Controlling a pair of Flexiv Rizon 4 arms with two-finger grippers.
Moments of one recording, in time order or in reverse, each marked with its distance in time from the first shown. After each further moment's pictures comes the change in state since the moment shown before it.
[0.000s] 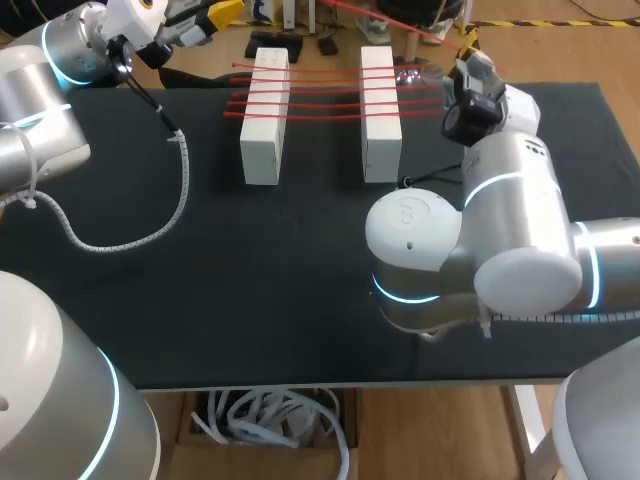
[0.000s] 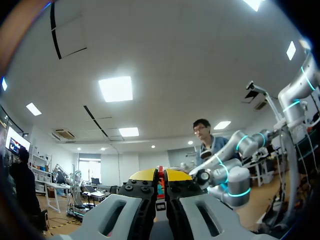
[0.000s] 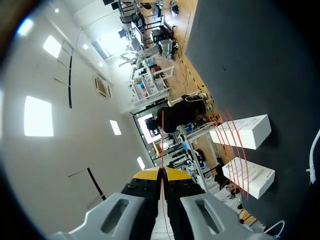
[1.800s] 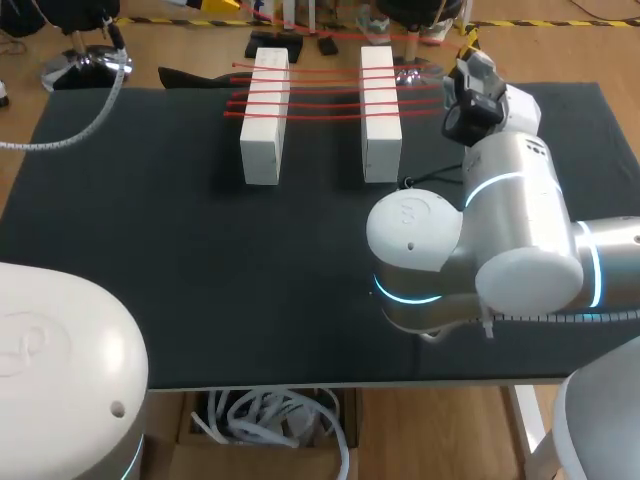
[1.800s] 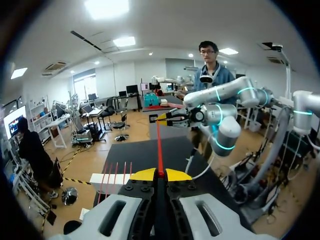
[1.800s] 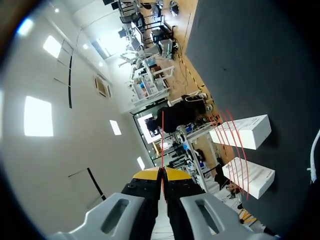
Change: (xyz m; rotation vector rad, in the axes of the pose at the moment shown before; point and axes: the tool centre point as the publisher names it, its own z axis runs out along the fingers) left arm 0.009 0.006 -0.006 -0.905 0.038 -0.097; right arm 0.000 0.001 0.000 0.001 -0.001 0.000
